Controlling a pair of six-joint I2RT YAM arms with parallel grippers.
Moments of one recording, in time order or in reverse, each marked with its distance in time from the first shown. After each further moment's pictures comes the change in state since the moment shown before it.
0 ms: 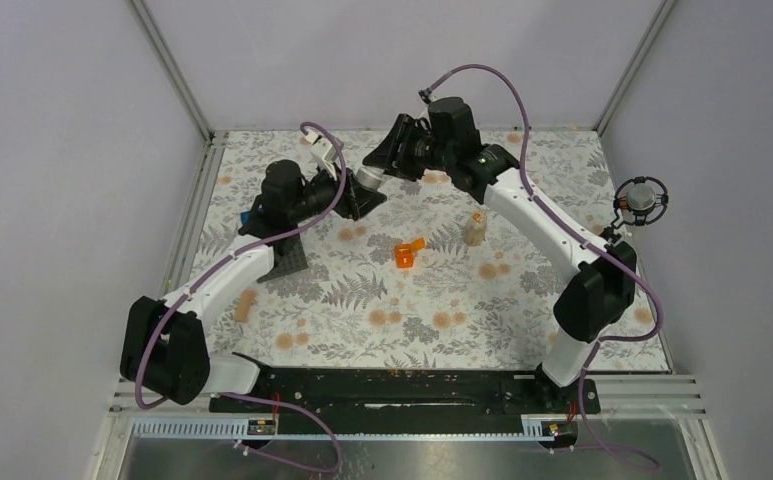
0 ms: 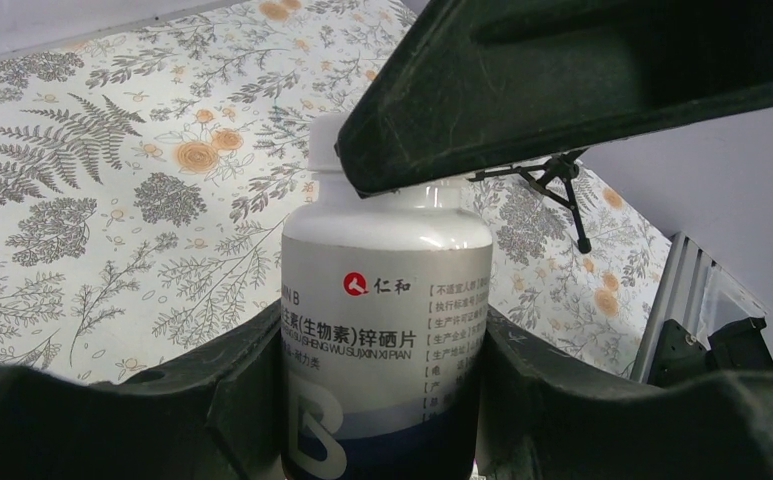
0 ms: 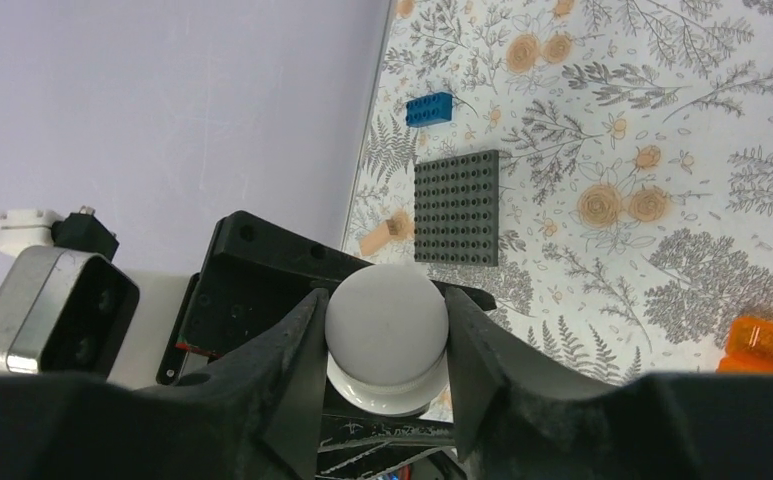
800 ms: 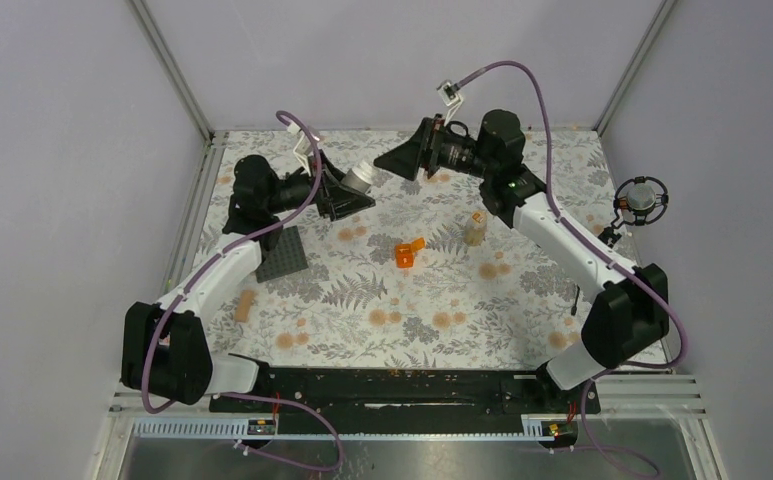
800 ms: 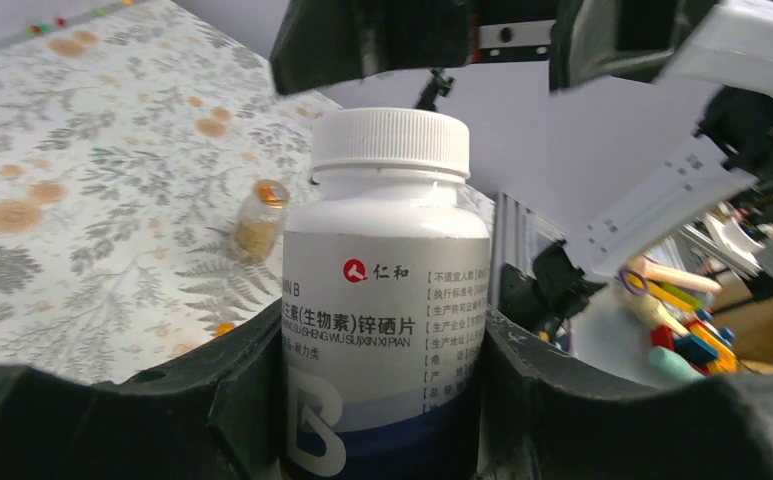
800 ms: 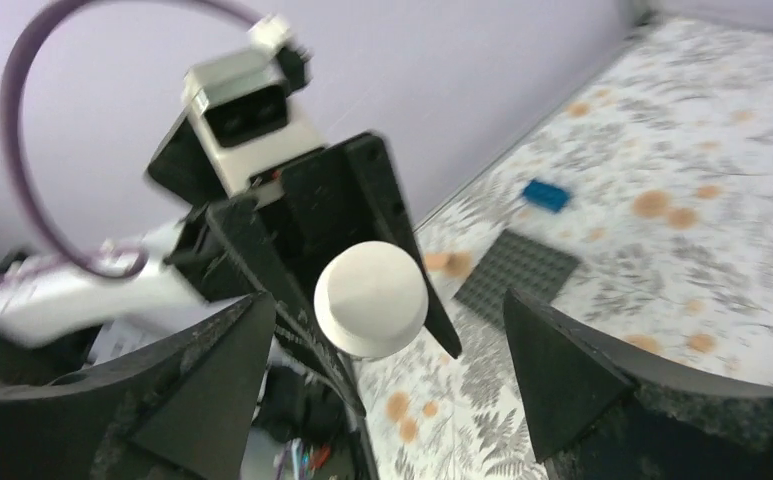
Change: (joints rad) left arm 0.130 -0.011 -0.008 0.251 0.500 -0.262; right arm -0.117 -0.175 -0.362 0.674 -0.519 -0.175
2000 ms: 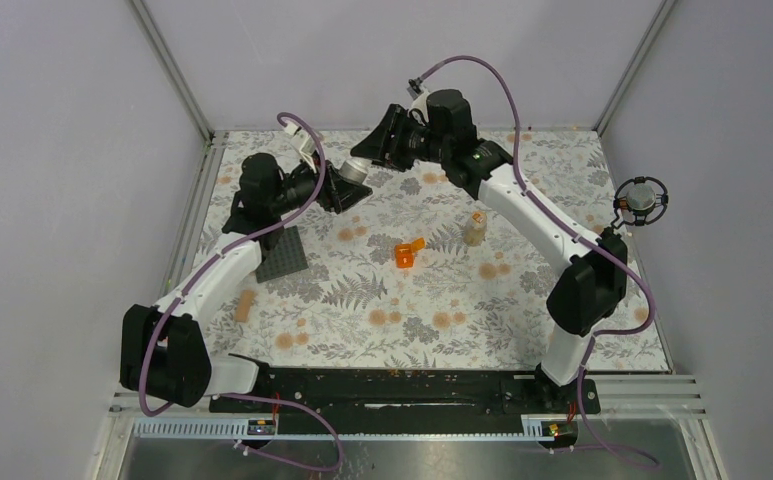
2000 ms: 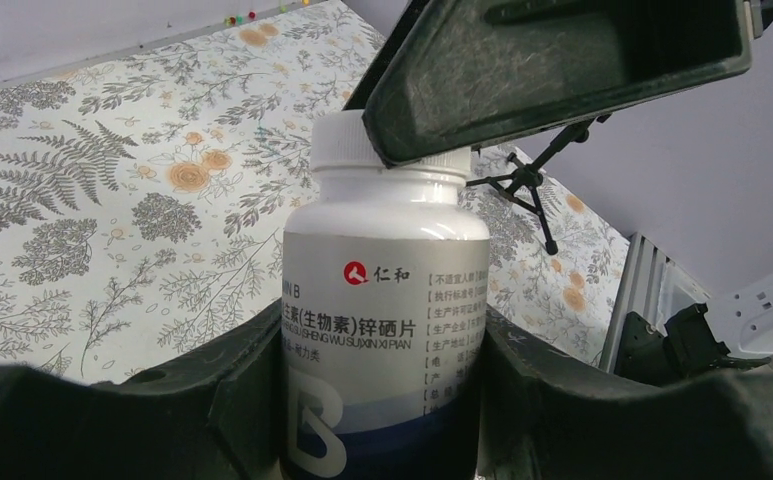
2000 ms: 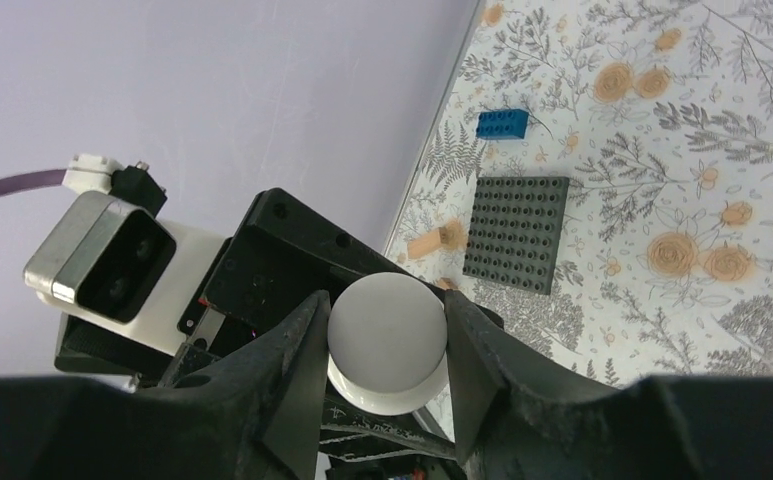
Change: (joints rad) left arm -0.010 -0.008 0.024 -0.234 -0.326 0.214; right arm 0.118 0.225 0.406 -0.555 0.404 0.192
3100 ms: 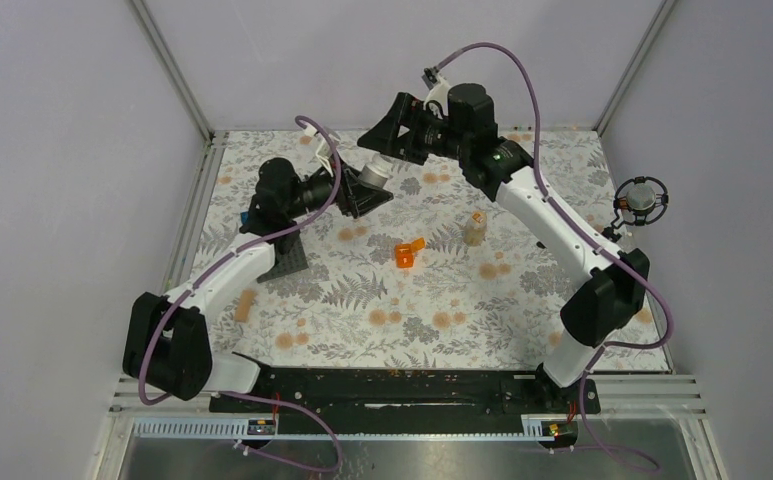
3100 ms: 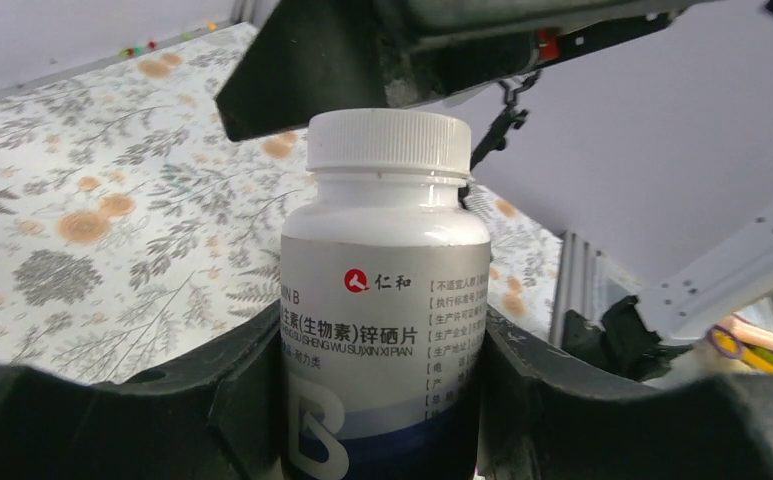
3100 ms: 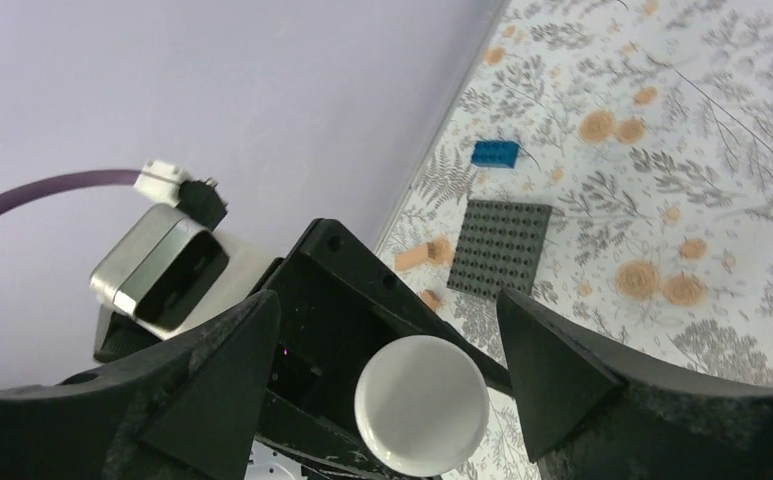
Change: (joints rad) left arm -0.089 0.043 -0.018 0.214 0.046 -0.130; right arm -0.041 -0.096 -0.045 0.052 -0.039 -0.115
